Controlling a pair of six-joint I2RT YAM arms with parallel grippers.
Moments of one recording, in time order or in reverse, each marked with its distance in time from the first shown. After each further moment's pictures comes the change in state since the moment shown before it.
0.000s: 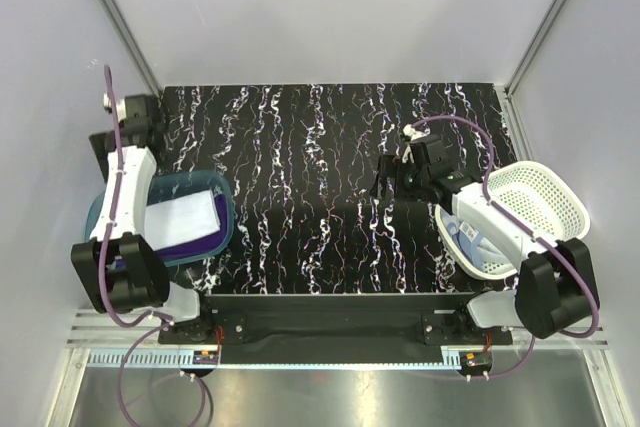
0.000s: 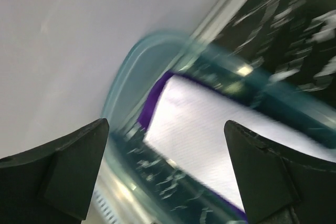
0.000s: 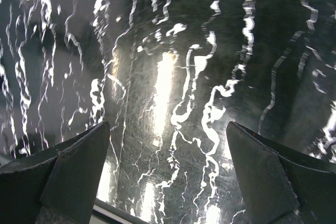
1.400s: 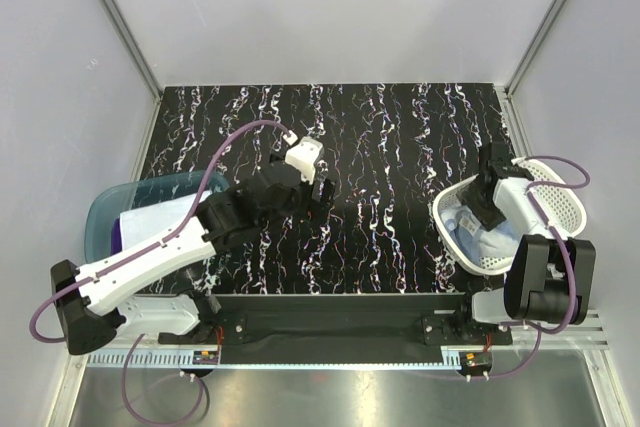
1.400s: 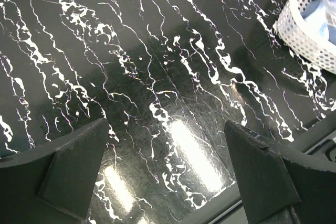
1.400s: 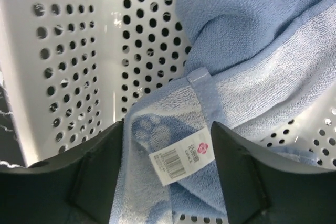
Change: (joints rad) left arm -1.176 -0.306 -0.197 0.352 0.387 -0.147; right arm -0.516 0.041 -0.021 -0.346 0.439 0.463
